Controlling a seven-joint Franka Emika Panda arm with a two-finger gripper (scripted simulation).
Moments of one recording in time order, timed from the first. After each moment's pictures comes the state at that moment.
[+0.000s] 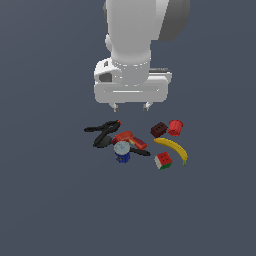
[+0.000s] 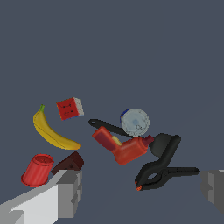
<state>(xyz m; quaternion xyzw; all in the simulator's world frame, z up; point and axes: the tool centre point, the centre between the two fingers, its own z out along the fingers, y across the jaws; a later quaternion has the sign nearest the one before) -0.006 0.010 0.318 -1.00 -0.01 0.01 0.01</state>
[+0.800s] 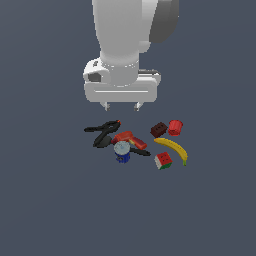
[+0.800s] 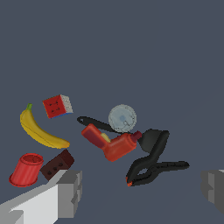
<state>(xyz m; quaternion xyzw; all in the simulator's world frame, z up) -0.012 -0.019 0.316 -1.00 0.01 0.02 0.00</state>
